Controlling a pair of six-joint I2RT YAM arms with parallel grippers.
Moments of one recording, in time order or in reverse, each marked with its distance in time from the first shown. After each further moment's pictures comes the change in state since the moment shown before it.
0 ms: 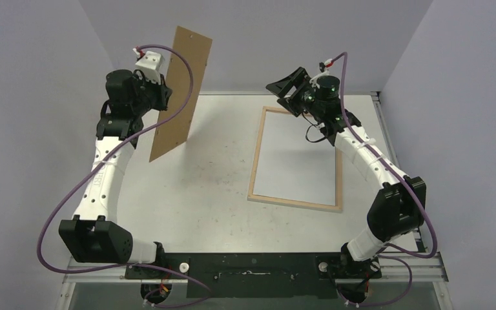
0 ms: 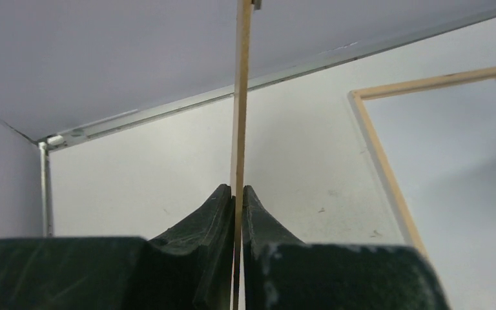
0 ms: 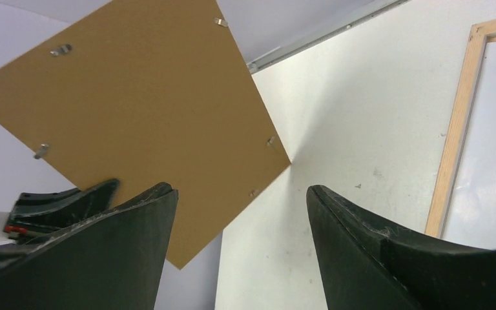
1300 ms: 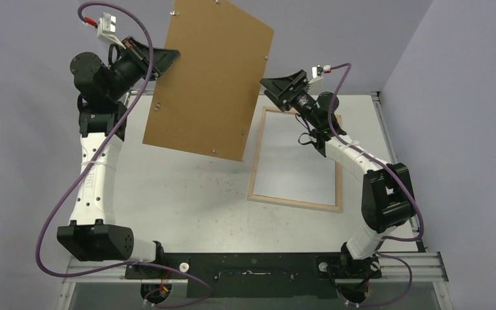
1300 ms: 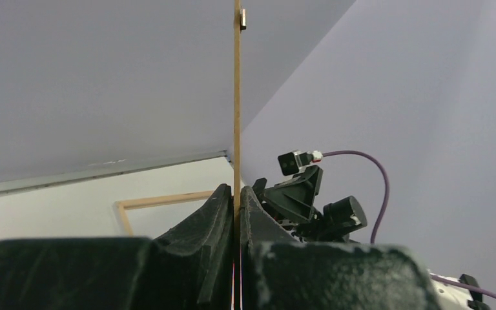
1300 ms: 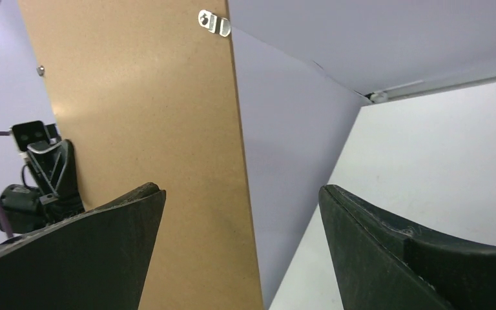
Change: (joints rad) left arm 0.081 0.020 0.213 0.310 0.408 -0.925; right arm -0.001 0.082 -0.246 0.775 -0.172 0.204
